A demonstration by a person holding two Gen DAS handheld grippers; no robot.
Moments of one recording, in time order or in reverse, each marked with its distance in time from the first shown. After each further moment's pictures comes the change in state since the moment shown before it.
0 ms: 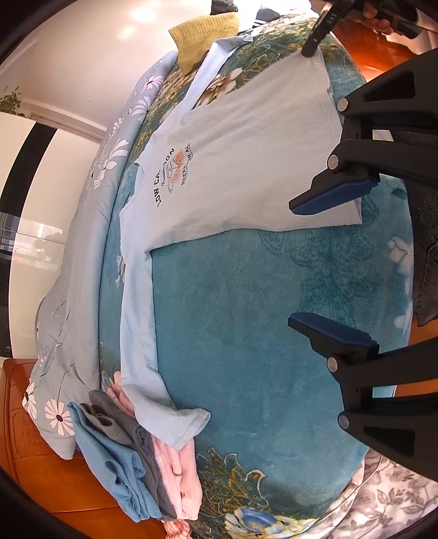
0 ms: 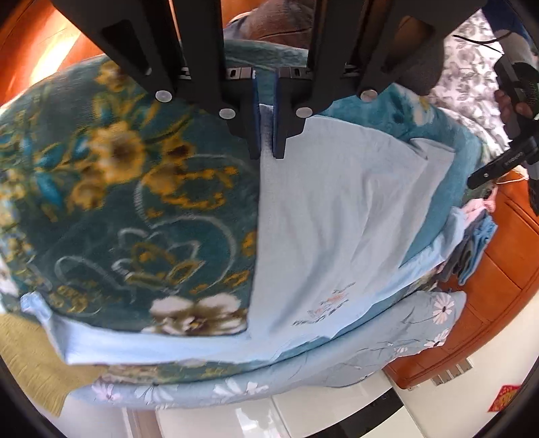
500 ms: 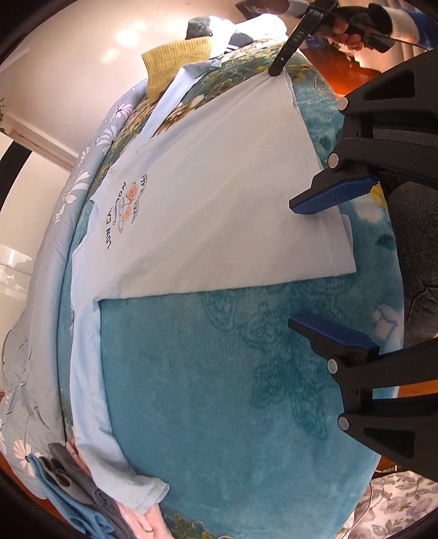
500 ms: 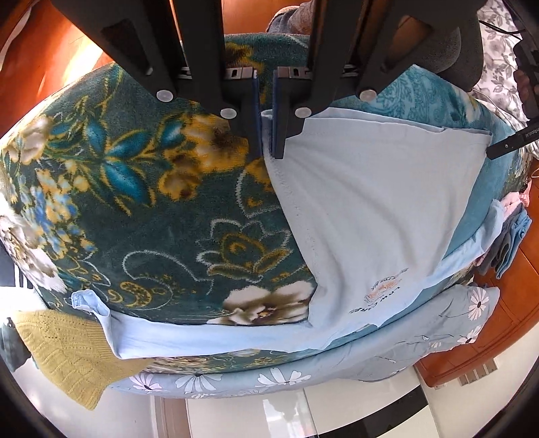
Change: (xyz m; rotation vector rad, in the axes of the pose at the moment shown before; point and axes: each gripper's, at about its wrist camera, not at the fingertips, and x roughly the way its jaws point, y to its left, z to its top) left arm 0.040 -0.033 -0.027 0.016 0.148 -0.186; right arm -0.002 -0.039 0.003 0.032 0.007 -0.086
